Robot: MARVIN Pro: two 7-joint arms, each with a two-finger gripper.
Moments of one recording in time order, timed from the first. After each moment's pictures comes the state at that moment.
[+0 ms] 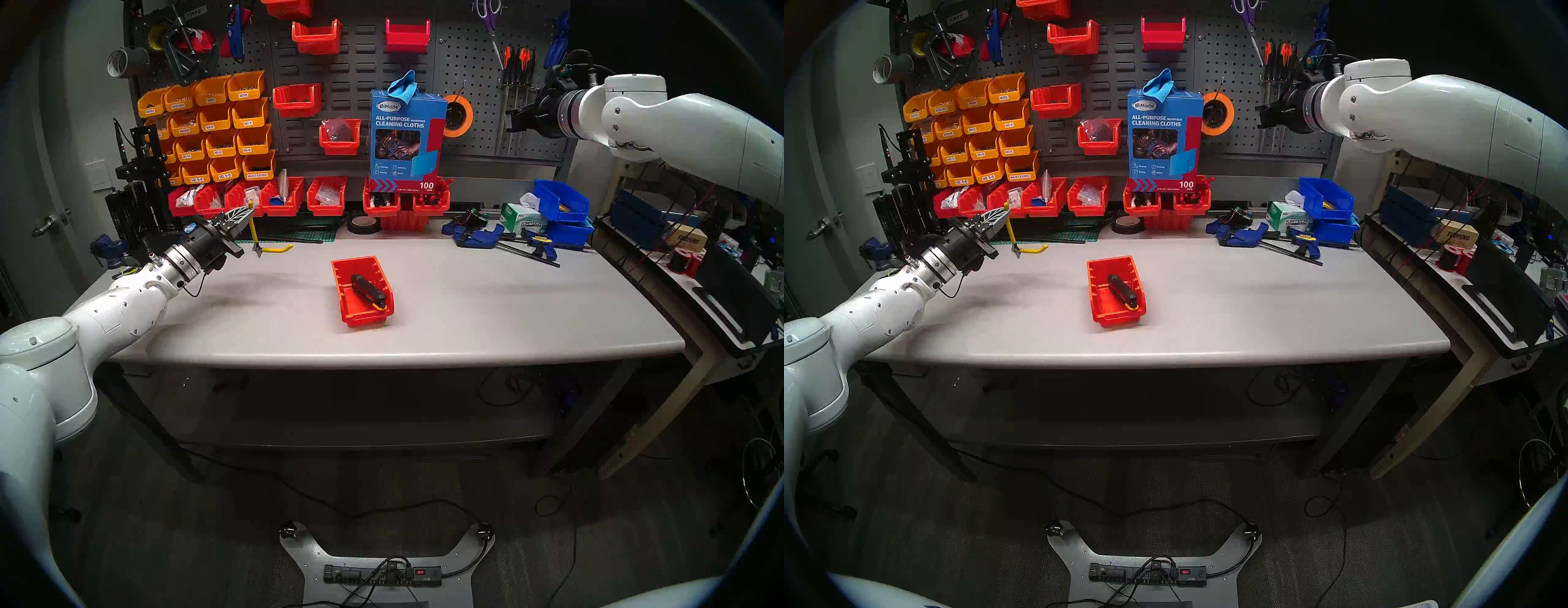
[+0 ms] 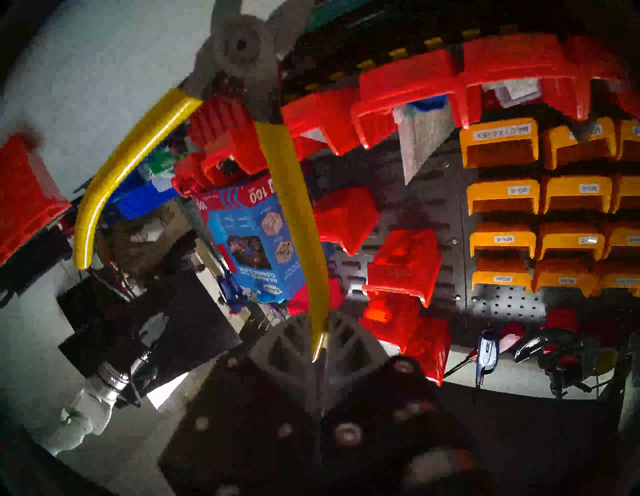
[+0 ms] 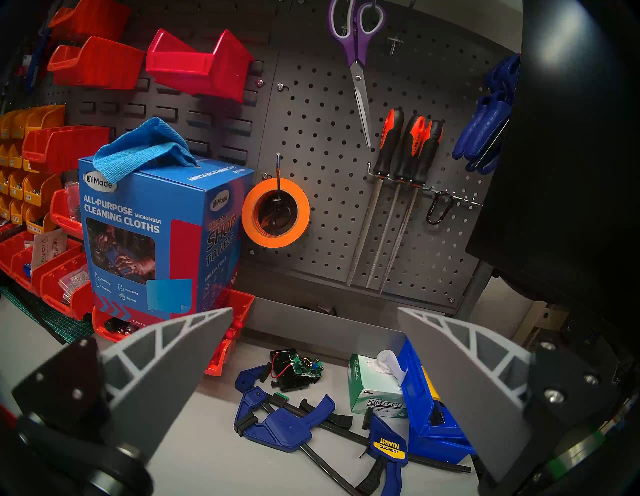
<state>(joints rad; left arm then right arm) 0.40 -0.86 -0.02 -0.35 1.45 0.85 0.96 0.73 -0.74 -0.70 -1.47 1.87 0.15 -0.37</state>
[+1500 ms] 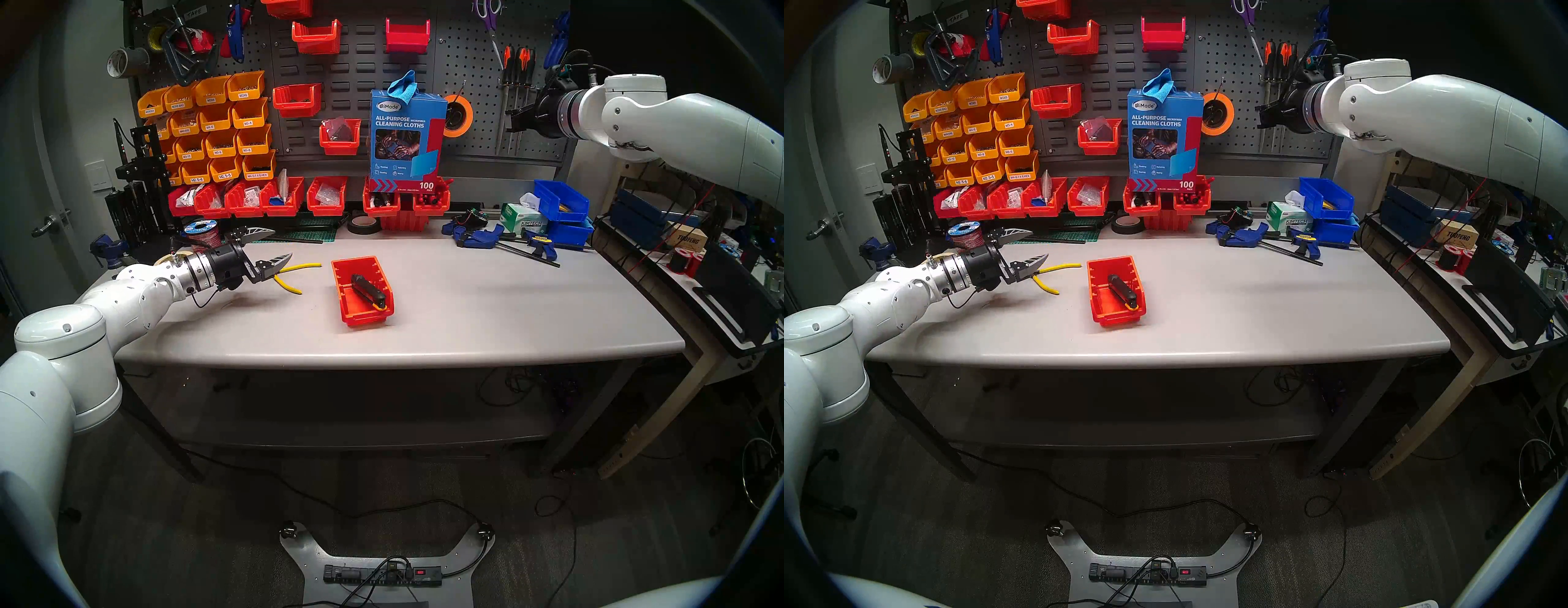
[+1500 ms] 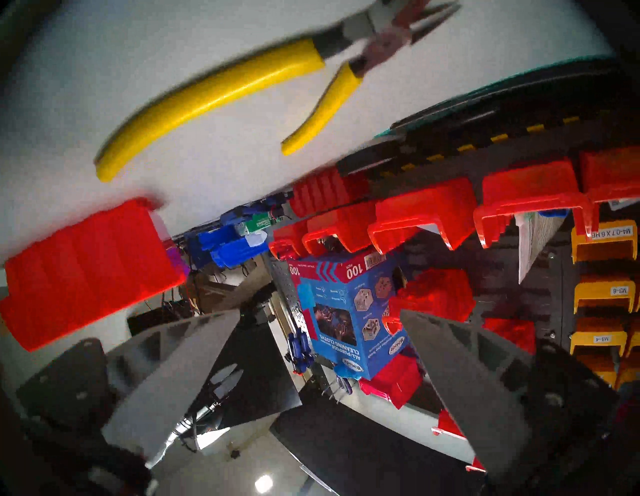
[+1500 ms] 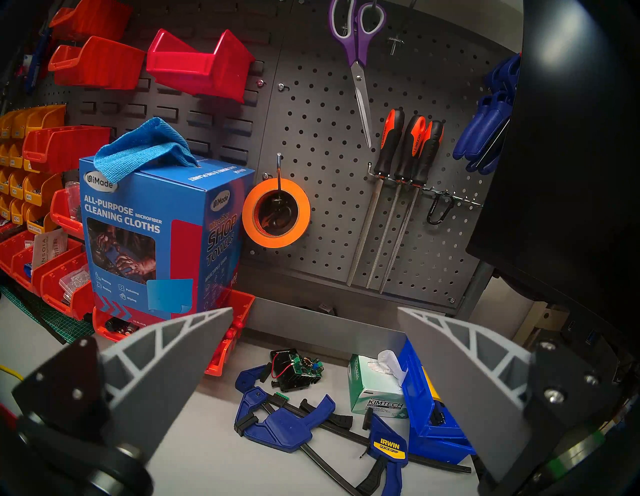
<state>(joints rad) 0.36 -0.96 0.00 -0.25 1.49 0.67 1.17 0.73 -0.74 -0.70 -1.47 1.87 0.15 -0.37</state>
